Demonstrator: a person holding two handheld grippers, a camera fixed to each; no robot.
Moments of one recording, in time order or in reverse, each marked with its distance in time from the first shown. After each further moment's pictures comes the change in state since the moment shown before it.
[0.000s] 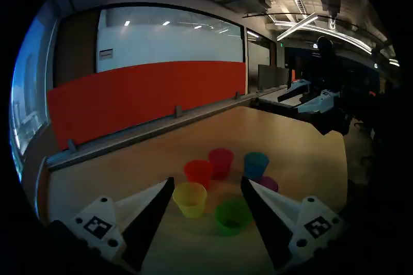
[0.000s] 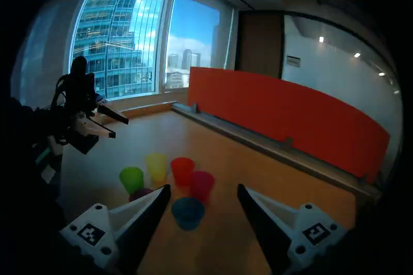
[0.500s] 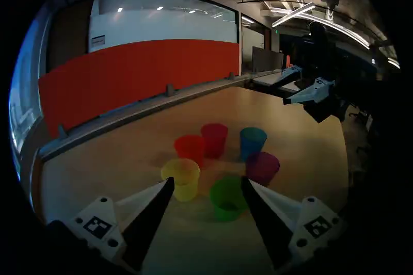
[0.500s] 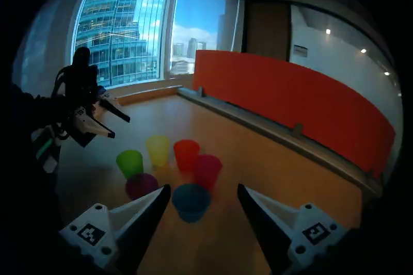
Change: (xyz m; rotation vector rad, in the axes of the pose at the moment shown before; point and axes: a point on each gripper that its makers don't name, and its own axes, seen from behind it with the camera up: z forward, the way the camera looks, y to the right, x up) left arm -0.053 0.010 0.018 -0.051 -0.106 0.005; right arm -0.043 -0.007 0.032 0.037 -0.083 -0.014
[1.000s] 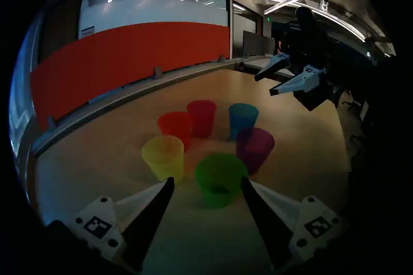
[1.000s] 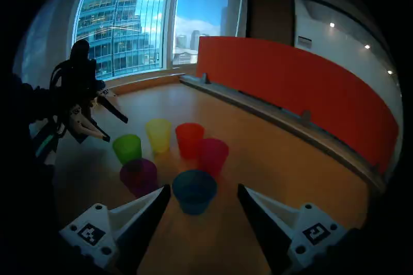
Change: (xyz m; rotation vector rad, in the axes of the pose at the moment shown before) left arm -0.045 0.021 0.014 -0.059 -0.089 0.025; right arm -0.036 -0.007 0.026 0.025 -0.058 0.003
